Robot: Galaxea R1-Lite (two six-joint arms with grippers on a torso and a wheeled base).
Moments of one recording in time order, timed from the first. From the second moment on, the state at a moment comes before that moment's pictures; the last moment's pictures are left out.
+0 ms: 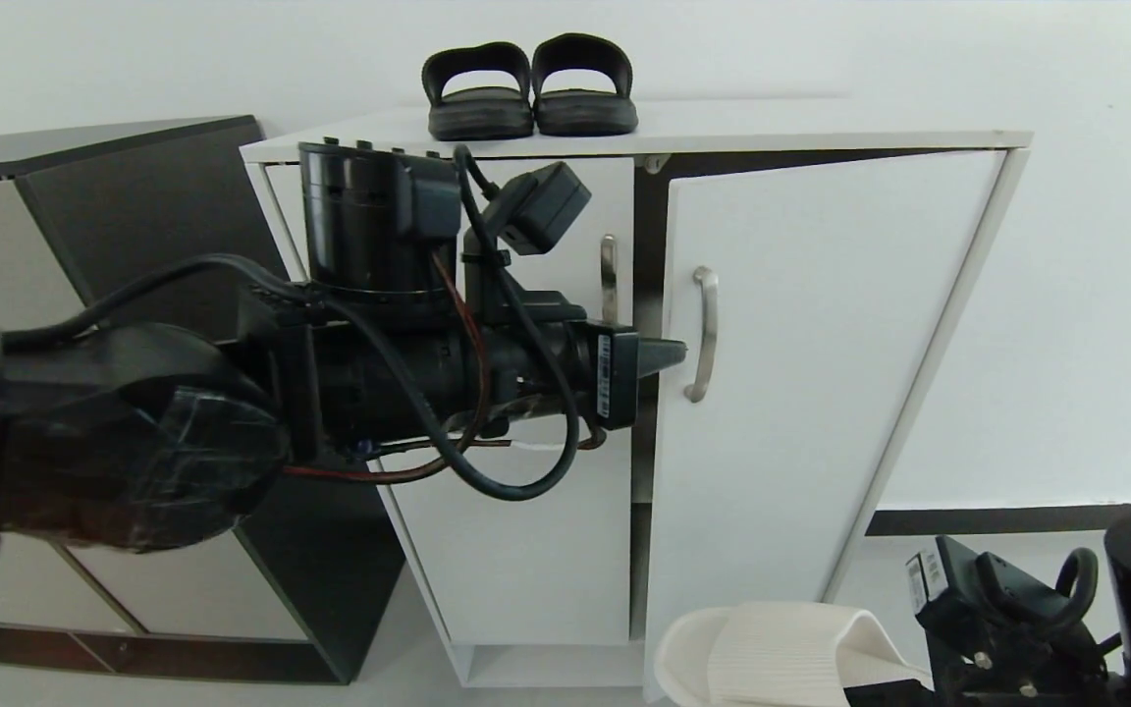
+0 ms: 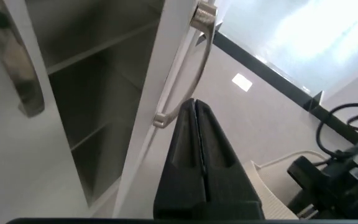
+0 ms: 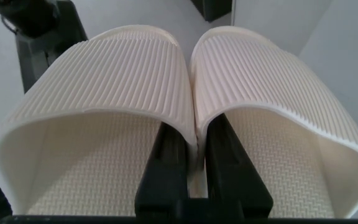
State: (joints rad) left arm -0.71 1.68 -1.16 -0.36 -0.31 -0.16; right arm 0.80 1.35 -0.39 -0.48 0.36 -0.05
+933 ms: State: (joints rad) left arm -0.63 1.88 -1.41 -0.47 -0.28 -0.22; right arm 0.81 1.32 -0.38 -0.47 0.36 -0.05
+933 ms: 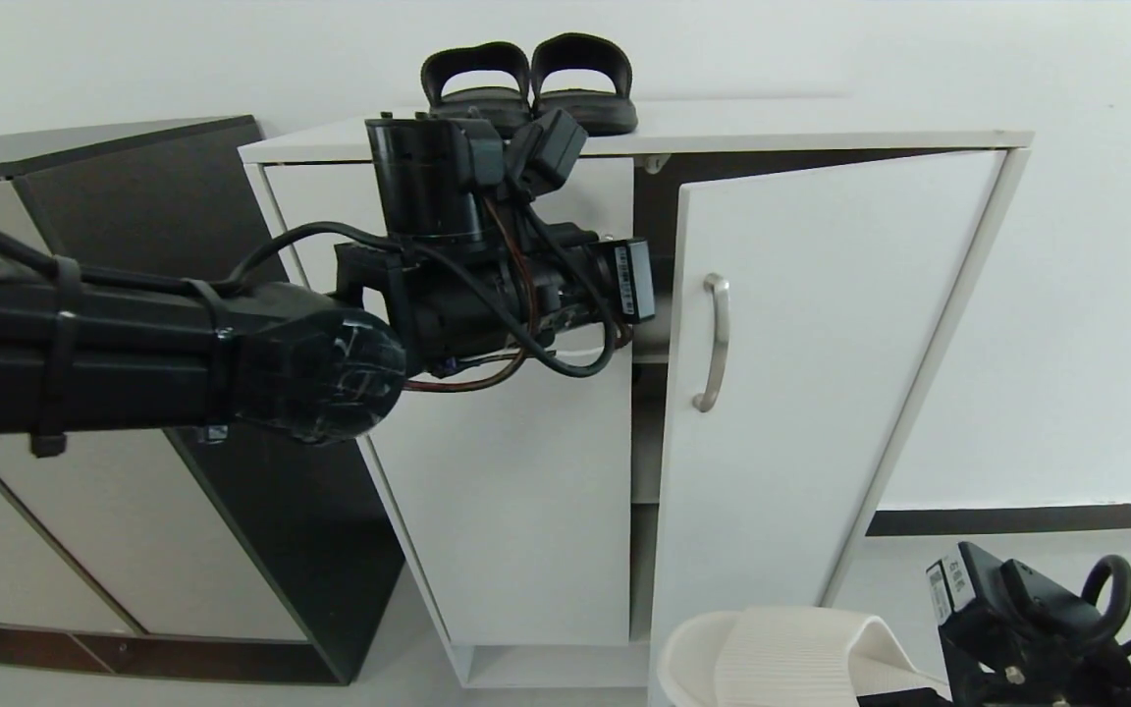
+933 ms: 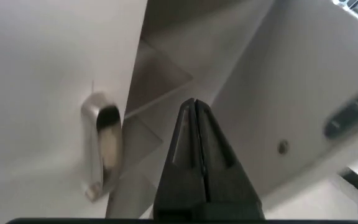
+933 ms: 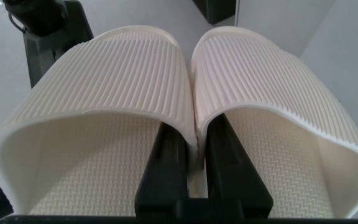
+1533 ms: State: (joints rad) left arm -0.78 1.93 -1.43 -0.49 -0.20 -0.21; right arm 0.91 1.25 -0.39 -0.34 0.33 -0.05
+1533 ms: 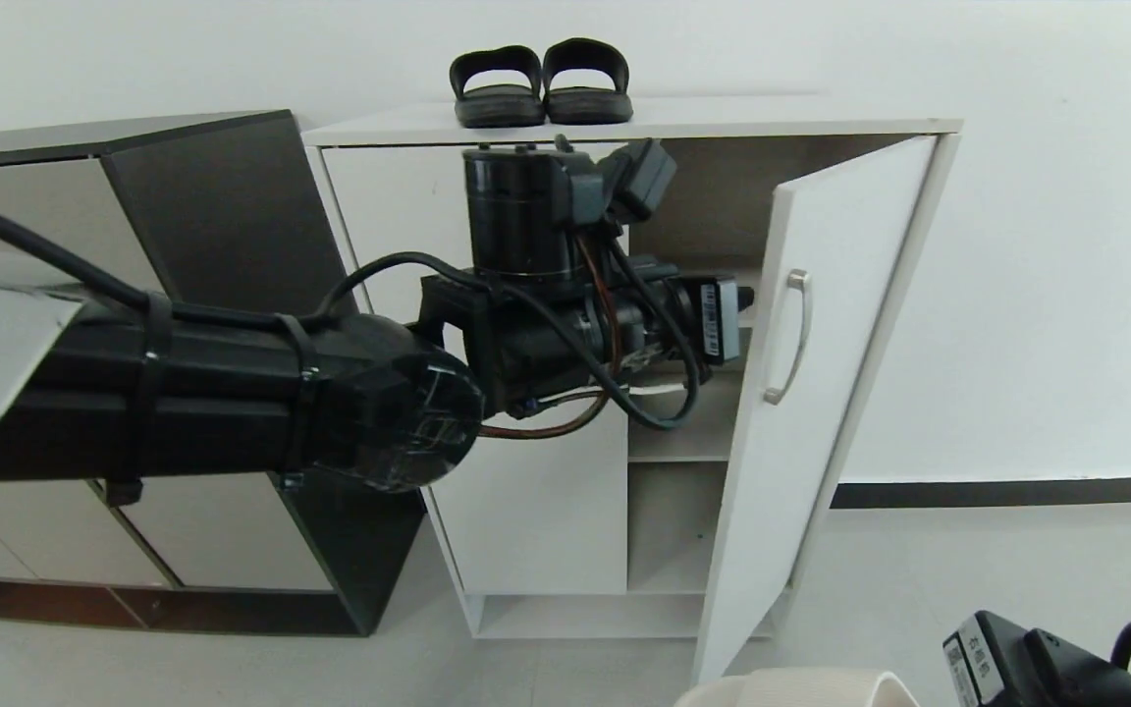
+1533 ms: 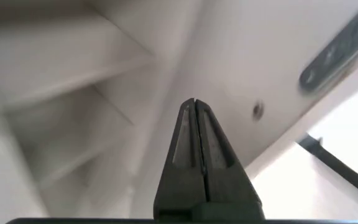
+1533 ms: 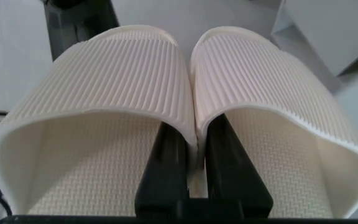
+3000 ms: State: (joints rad) left arm -0.52 0.66 -0.71 0.11 0.06 -0.20; right arm 0.92 1.30 -0.40 -0.39 0.29 -0.05
